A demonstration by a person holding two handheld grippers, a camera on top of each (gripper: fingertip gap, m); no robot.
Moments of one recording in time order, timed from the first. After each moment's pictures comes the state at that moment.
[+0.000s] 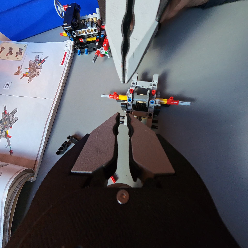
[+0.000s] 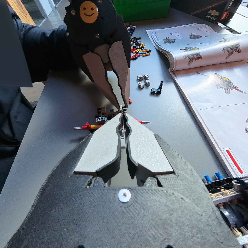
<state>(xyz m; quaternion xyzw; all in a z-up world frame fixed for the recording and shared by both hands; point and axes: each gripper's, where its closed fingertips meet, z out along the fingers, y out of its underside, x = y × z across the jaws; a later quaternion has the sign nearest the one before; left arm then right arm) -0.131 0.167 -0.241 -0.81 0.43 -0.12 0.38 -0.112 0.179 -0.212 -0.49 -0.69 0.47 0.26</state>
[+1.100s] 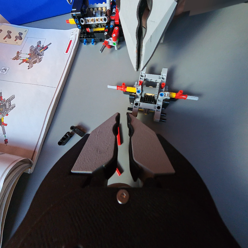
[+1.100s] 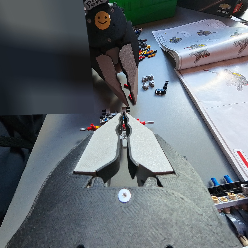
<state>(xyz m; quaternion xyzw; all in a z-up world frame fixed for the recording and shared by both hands) -0.147 0.169 -0.246 -0.82 0.40 -0.14 0.37 -0.110 0.177 -0.209 -0.49 -0.68 0.50 0.23</state>
